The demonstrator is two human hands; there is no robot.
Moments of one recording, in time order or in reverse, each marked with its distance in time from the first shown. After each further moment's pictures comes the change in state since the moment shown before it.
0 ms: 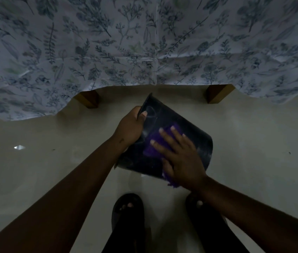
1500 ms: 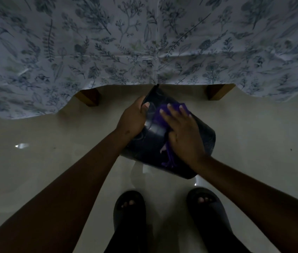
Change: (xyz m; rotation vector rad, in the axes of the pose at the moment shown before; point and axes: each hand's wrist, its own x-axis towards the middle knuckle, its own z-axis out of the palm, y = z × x) left_hand 0.019 0.002 0.002 0.089 0.034 0.080; right_hand 0.053 0.011 -0.023 0.109 0.032 0.225
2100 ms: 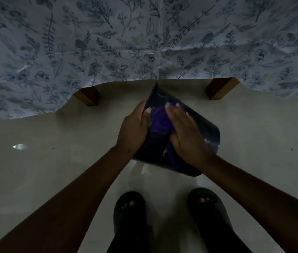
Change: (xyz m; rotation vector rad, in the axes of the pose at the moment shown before) left_hand -0.033 -0.006 0.011 -0.069 0.151 0.168; right_hand -0.006 -0.003 -0.006 0.192 0.051 -0.081
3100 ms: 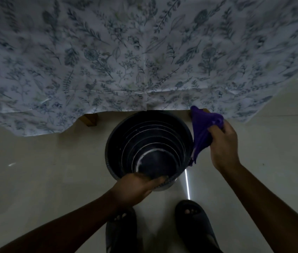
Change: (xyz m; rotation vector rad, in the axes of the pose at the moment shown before) left_hand -0.104 -0.005 0.004 0.534 -0.323 0.797; right_hand -0.029 -0.009 -0.137 0.944 0.534 0.512
